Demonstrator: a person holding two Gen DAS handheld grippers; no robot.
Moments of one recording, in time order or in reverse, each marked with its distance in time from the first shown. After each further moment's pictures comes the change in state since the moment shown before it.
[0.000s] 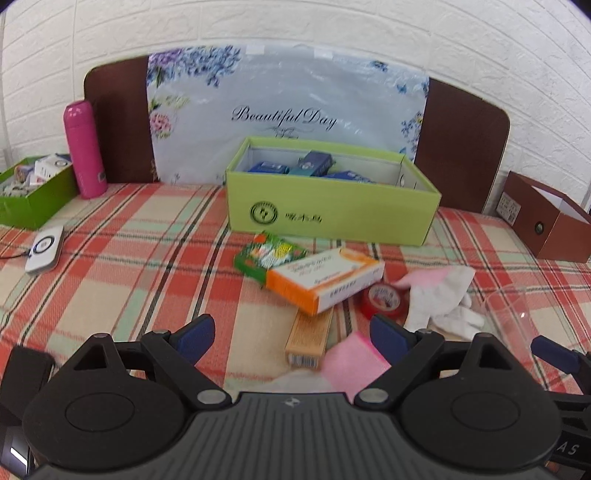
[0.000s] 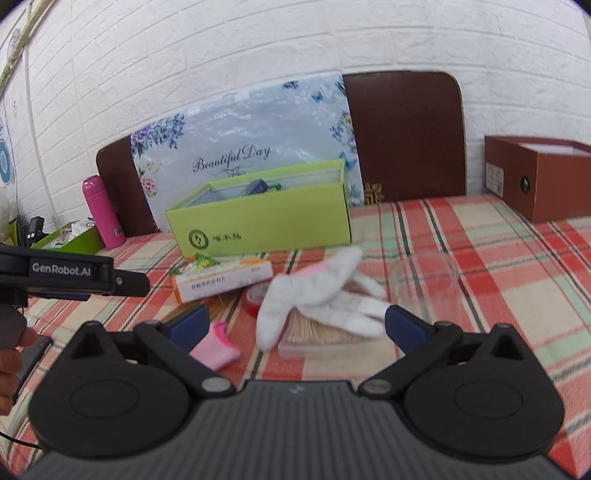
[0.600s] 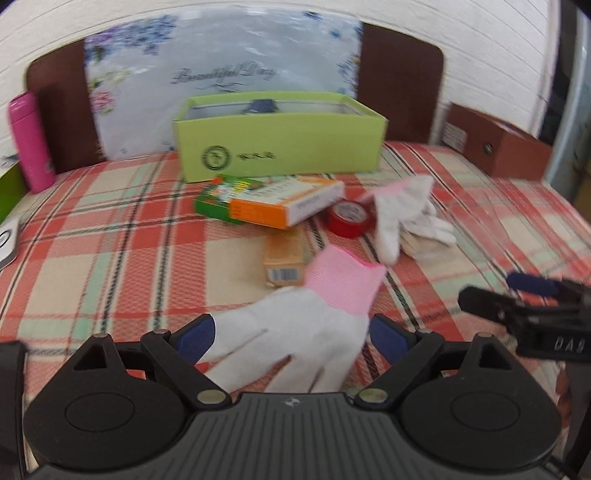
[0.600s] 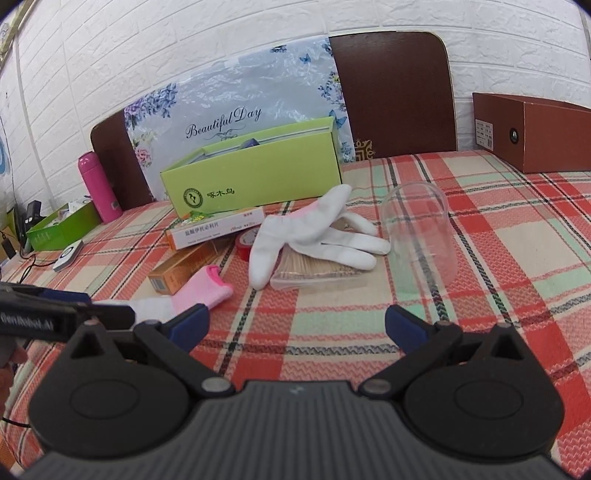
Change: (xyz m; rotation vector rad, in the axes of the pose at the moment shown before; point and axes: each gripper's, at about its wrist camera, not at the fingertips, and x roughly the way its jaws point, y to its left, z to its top) left arm 0.009 0.008 -0.046 0.202 0.091 -0.181; right arm -0.007 -0.005 -0.031 0.029 0.072 -0.006
